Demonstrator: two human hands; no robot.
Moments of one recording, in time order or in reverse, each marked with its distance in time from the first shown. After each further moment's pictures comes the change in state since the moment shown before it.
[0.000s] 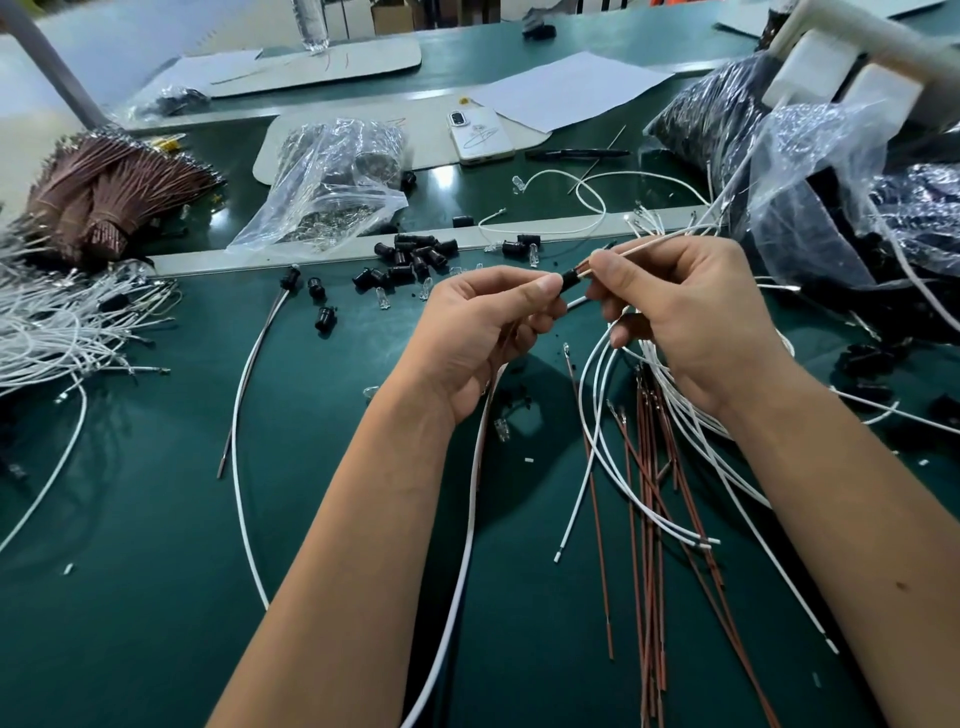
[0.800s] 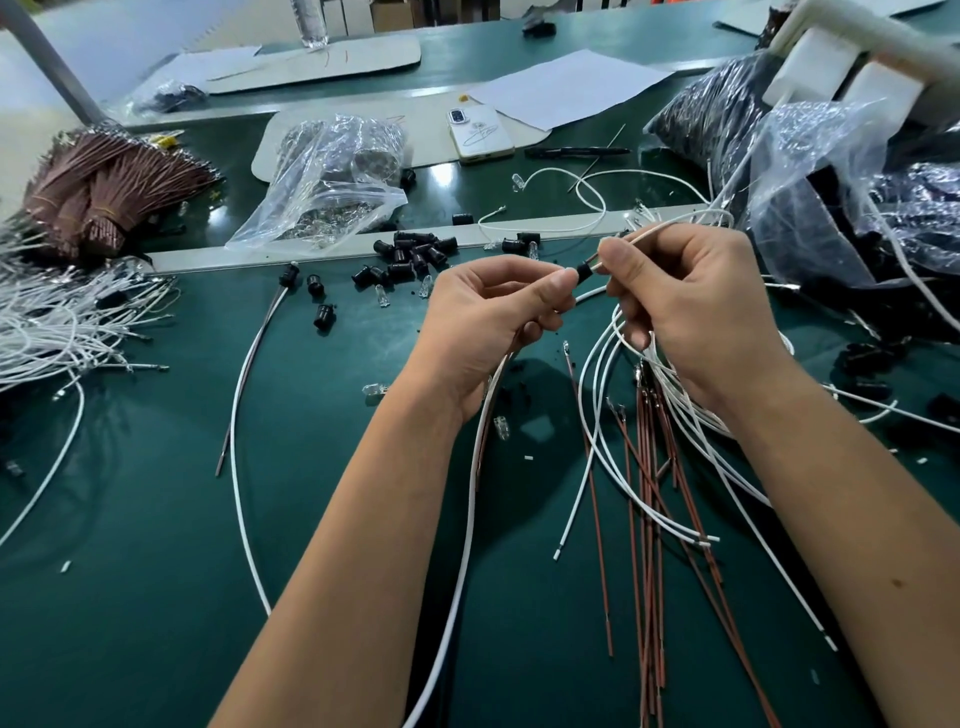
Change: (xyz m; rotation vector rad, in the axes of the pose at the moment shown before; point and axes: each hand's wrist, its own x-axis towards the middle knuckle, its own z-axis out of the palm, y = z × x) left_hand 0.000 -0.003 0.005 0.098 0.014 0.122; right_hand 0.004 0.006 -0.004 -0.069 0.032 -0.118
